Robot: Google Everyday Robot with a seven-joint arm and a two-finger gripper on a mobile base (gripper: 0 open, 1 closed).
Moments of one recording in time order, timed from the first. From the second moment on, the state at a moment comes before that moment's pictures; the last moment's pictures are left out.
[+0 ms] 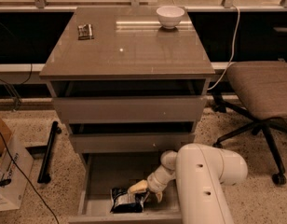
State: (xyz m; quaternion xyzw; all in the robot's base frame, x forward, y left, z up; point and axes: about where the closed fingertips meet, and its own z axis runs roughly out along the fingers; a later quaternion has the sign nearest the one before) arm 0.512 -0.019 0.175 0.03 -0.93 -0.32 0.17
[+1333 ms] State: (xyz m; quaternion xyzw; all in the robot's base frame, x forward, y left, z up) arm 0.504 -0.011 0.182 0.02 -0.93 -0.33 0.16
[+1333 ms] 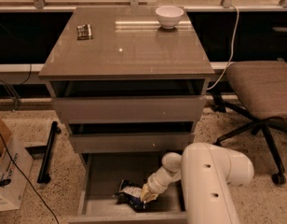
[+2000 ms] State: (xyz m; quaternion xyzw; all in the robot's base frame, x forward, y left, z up) arm 0.495 -0.047 0.274 0.03 -0.93 -0.36 0.07
